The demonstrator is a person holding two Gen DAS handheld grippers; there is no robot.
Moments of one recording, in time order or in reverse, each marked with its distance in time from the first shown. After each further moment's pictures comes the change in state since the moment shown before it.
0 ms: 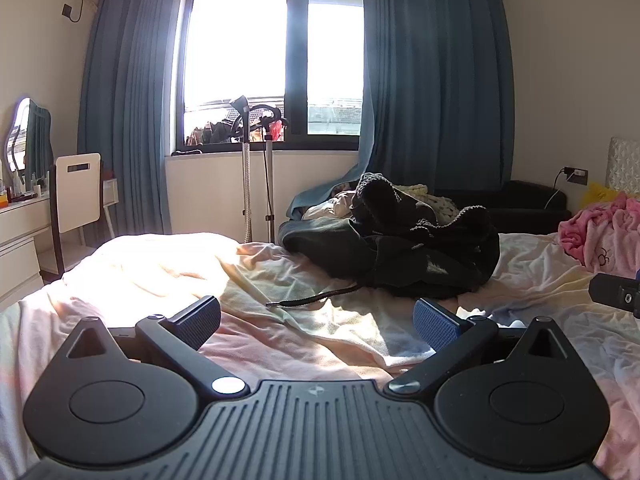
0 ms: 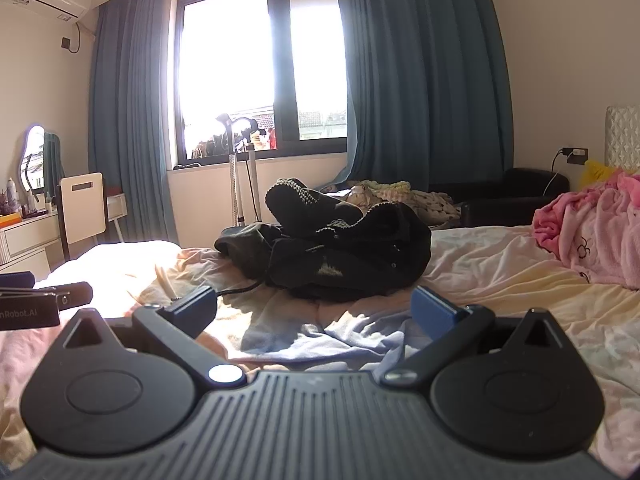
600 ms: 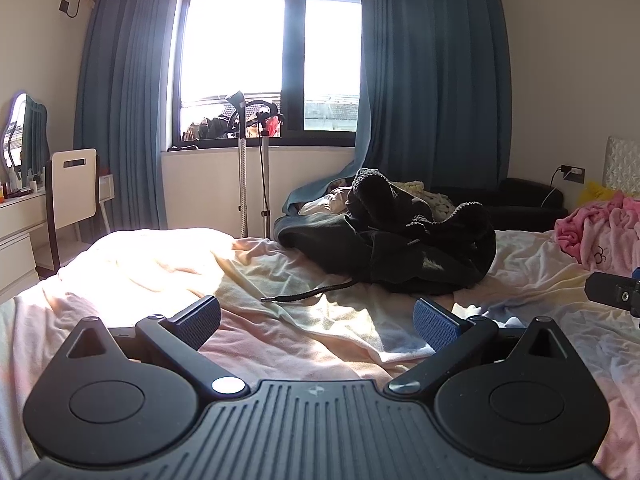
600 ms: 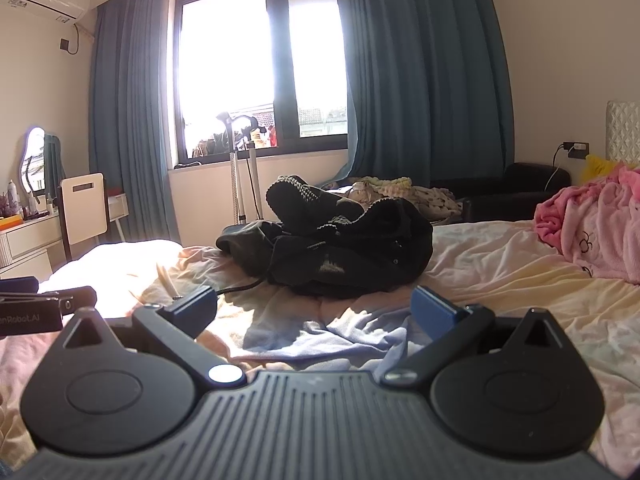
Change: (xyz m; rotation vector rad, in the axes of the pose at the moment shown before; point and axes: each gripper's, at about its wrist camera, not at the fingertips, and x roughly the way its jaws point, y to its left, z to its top) left arm 0.003 0.004 0.001 -0.002 0.005 -0.013; right arm 0.007 0.003 -0.002 0.019 0.016 0.008
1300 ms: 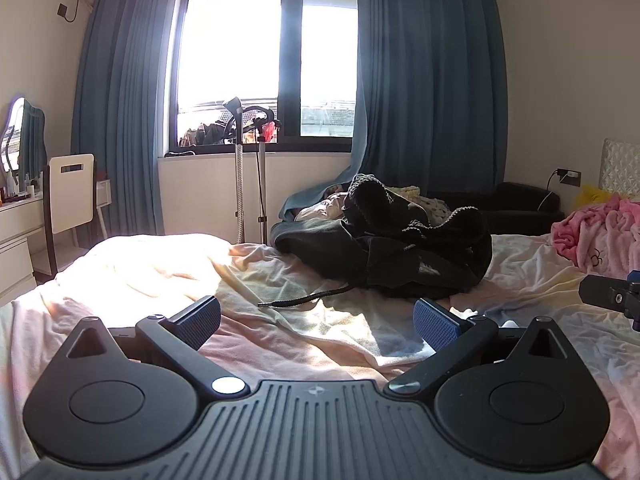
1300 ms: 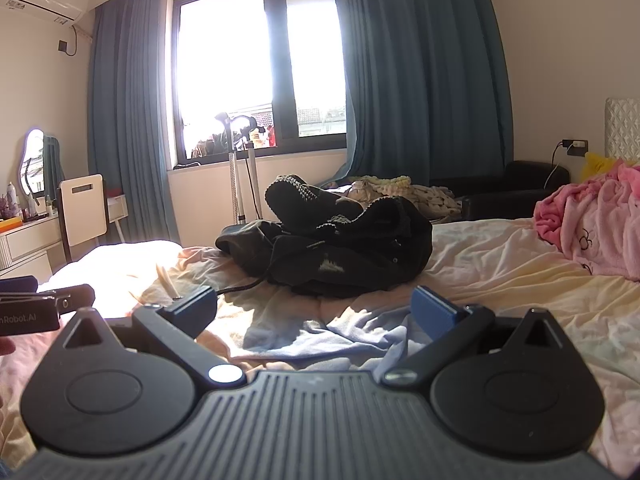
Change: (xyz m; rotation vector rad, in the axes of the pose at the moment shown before) left arm -0.007 -0.006 0.001 0.007 -0.021 -0.004; right arm 0.002 -0.003 -0.002 0.009 0.002 0.000
